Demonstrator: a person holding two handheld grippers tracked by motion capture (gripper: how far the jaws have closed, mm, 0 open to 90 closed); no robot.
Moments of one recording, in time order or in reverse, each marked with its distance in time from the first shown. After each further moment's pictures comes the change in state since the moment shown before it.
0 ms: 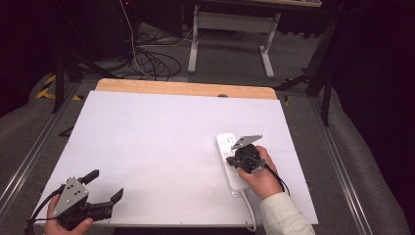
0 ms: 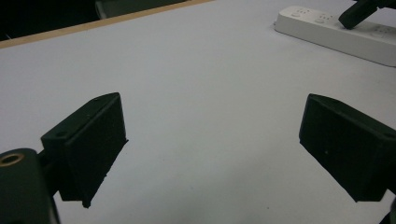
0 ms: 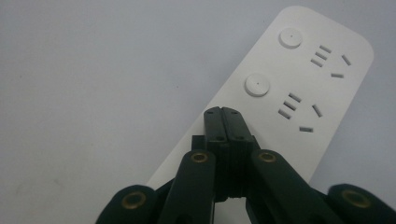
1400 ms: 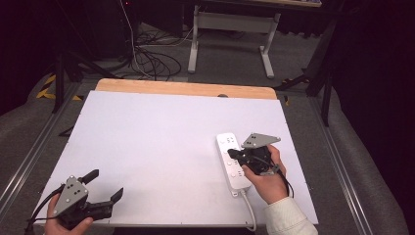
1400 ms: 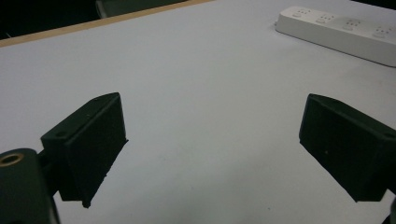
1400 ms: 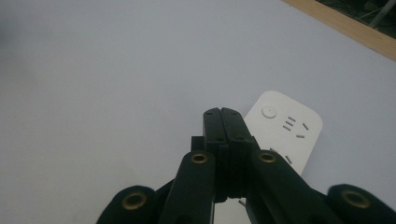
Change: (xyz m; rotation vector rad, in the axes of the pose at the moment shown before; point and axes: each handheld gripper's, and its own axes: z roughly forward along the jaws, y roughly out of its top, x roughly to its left) left arm 0.001 0.000 0.001 0.003 0.003 -0.005; right arm 0.014 0.008 -0.050 -0.250 -0.022 -0.020
